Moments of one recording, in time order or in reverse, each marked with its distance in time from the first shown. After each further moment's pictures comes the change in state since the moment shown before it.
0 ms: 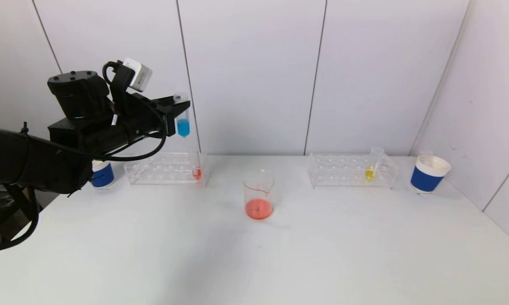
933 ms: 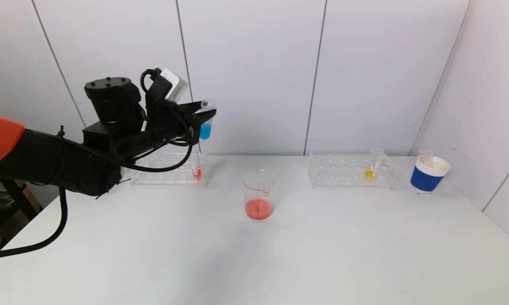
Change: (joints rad) left arm -0.102 0.062 -0.042 -0.003 -0.018 0.171; right arm 0.000 0.000 0.000 0.000 0.000 0.000
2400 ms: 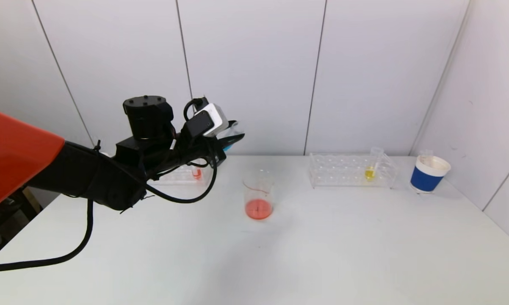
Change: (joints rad) left arm -0.115 0.056 0.028 -0.001 -0.060 0.365; right arm 0.000 0.000 0.000 0.000 0.000 0.000
